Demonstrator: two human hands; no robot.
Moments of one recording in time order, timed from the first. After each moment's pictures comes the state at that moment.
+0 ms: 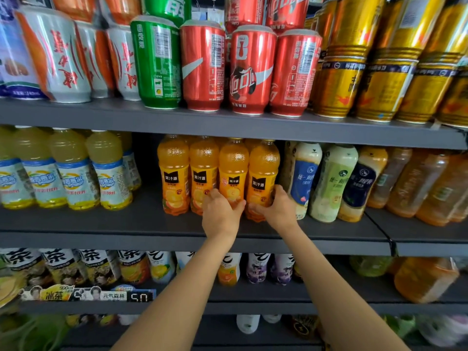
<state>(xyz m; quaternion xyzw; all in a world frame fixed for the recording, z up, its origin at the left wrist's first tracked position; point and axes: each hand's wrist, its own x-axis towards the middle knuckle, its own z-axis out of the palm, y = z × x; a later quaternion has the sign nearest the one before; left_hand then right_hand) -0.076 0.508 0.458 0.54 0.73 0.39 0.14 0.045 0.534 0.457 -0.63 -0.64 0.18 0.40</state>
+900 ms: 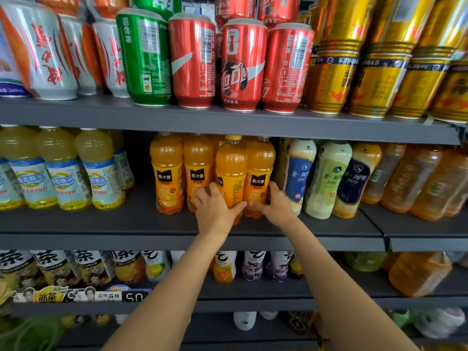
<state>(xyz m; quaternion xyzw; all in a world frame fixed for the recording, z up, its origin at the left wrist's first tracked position) -0.079 0.508 0.462 0.59 0.72 0.34 0.13 0.058 0.529 0.469 -0.60 -0.67 0.26 0.35</state>
